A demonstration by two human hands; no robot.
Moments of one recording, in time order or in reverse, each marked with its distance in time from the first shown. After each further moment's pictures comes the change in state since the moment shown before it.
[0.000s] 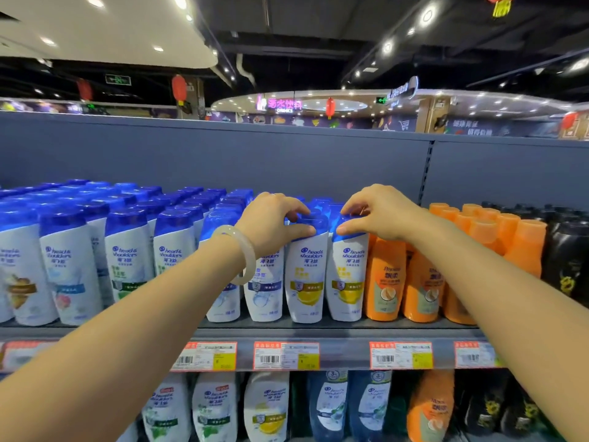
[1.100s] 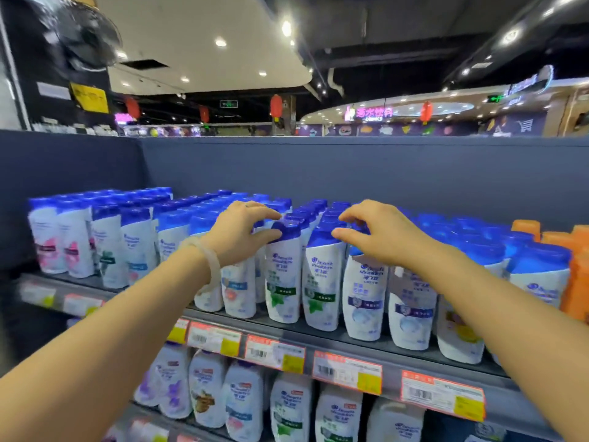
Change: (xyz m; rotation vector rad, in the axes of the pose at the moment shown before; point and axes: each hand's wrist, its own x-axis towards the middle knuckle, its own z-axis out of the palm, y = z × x) left_hand -0.099 -0.156 -0.135 0.253 0.060 -0.253; right_hand 0.057 -0.171 0.079 0.200 0.075 -0.324
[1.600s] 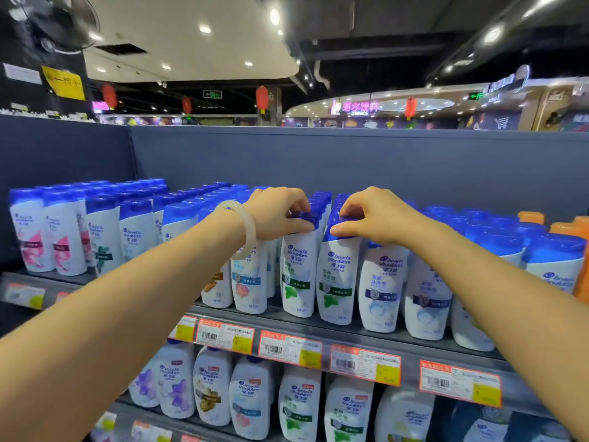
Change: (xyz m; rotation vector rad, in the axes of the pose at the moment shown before) left_hand 0.031 0.005 -0.005 0.032 -0.215 0.090; right_hand 0.025 -0.026 0.008 -0.034 -0.091 0.106
